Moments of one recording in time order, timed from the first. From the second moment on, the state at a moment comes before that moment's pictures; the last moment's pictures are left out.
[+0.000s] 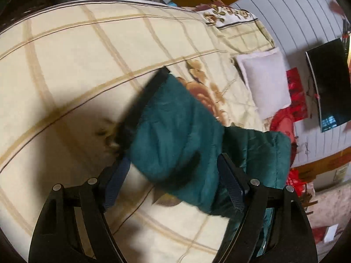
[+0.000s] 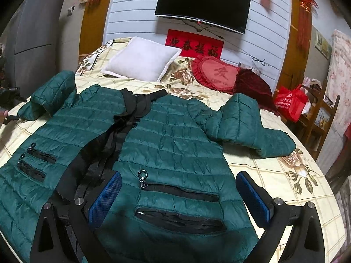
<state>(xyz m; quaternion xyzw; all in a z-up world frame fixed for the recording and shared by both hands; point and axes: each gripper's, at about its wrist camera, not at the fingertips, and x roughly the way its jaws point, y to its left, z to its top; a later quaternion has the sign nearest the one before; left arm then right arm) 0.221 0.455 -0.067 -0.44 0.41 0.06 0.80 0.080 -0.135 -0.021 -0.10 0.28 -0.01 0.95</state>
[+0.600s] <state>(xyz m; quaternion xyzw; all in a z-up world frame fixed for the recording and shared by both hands) 0.177 0.476 -0.012 -0.34 0.29 0.23 0.86 0.079 -0.138 -0.021 -0.10 0.29 -0.01 0.95</state>
